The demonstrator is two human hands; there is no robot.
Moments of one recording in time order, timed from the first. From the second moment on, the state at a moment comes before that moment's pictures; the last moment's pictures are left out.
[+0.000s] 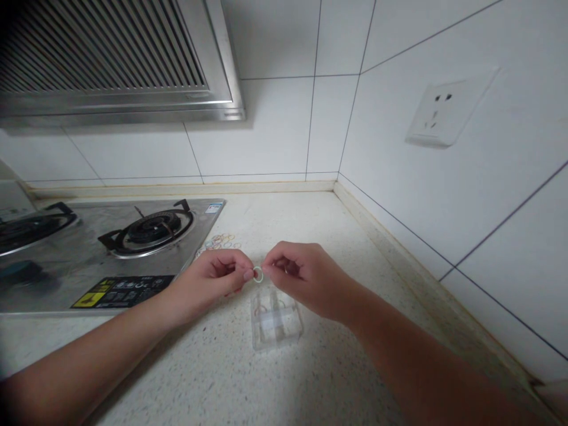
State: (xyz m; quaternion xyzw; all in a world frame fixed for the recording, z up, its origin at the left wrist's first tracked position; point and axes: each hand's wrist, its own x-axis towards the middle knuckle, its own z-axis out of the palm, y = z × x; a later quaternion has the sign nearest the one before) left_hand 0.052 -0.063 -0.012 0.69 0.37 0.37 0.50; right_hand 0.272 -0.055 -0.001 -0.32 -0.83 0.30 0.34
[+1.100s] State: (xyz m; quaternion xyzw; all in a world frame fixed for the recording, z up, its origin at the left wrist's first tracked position) left_hand 0.042 -0.061 -0.010 0.81 0.41 0.25 0.33; right_hand 0.289 -0.045 -0.002 -0.35 -0.92 0.19 0.06
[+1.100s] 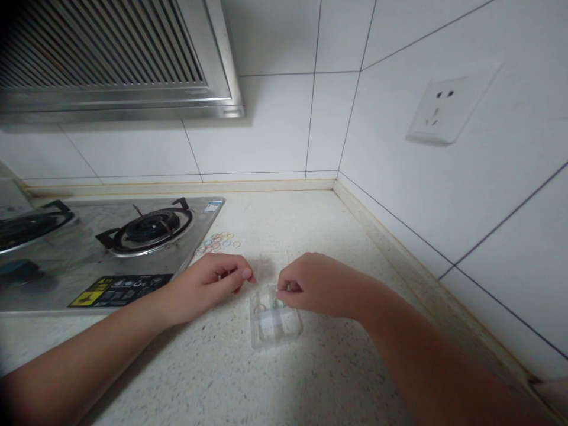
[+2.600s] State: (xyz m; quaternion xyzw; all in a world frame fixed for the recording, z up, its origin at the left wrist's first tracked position) left_hand -0.066 0.011 -0.013 0.78 0.62 0.11 0.01; right_hand 0.288 -0.045 0.002 -0.37 -0.92 0.12 0.10
